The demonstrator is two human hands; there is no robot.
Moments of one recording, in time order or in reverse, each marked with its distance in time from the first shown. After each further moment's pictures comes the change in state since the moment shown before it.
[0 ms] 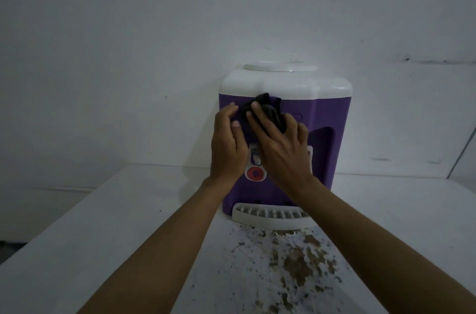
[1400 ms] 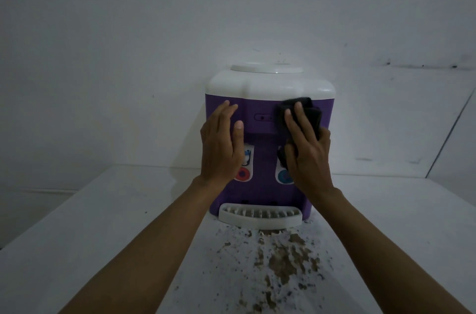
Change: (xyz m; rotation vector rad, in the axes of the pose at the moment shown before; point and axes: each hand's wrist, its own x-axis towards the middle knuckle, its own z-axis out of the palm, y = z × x) left_hand -0.002 -0.002 0.010 0.161 -0.100 0.094; right_hand -0.033 0.058 -0.011 0.412 0.042 0.193
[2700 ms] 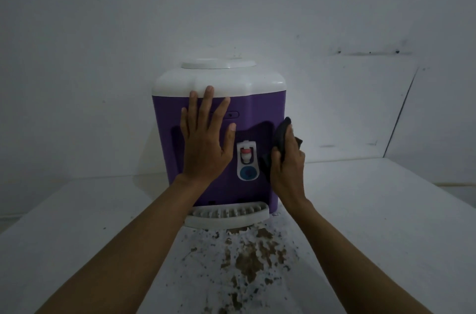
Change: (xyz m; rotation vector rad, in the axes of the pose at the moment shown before) left_hand 0.006 0.026 0.049 0.238 -0.025 0.260; right_hand -0.049 0.044 0.011 0.211 0.005 0.511
